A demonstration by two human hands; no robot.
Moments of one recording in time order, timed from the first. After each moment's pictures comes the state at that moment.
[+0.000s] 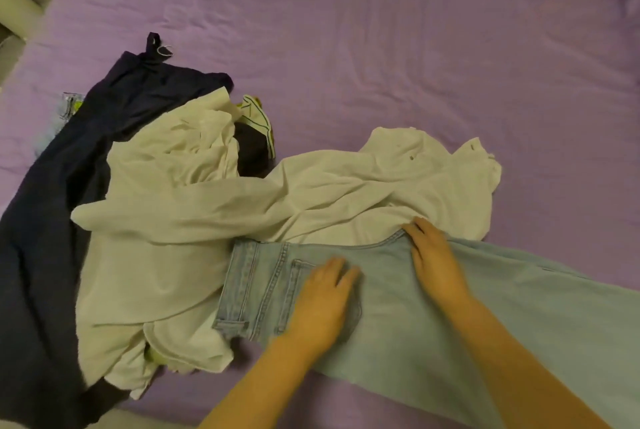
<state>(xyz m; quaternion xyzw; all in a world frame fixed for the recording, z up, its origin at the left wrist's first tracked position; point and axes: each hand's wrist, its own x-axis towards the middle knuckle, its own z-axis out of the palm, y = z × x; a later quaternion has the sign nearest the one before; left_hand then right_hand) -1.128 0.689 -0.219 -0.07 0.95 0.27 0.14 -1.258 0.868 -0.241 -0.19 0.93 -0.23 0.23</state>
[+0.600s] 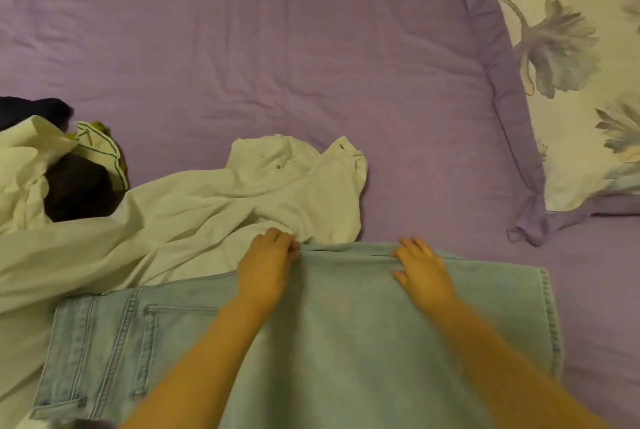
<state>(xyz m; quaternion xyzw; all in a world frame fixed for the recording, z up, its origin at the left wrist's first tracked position) -1.266 0.793 -0.253 -0.11 0.96 0.23 0.15 -1.312 1.070 -0.280 -0.13 0.95 -0.02 0.29</state>
